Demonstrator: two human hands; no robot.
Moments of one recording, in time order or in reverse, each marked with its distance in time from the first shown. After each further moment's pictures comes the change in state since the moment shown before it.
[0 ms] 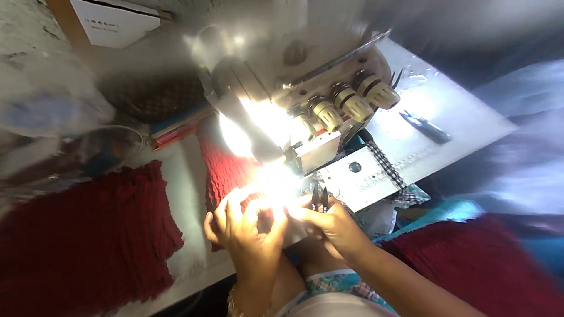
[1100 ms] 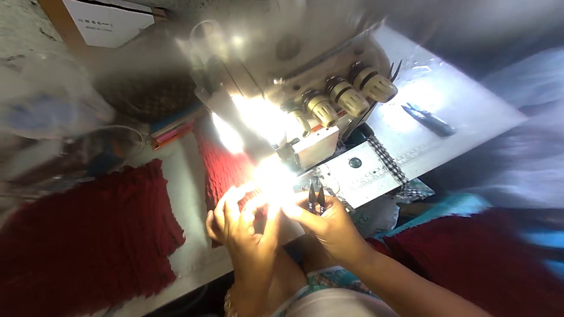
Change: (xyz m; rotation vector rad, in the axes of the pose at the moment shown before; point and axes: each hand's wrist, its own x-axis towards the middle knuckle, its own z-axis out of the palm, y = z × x) left_hand -0.004 -0.002 -0.004 -0.082 -0.059 -0.036; right_hand -0.004 0.006 0.007 -0.118 0.017 -0.215
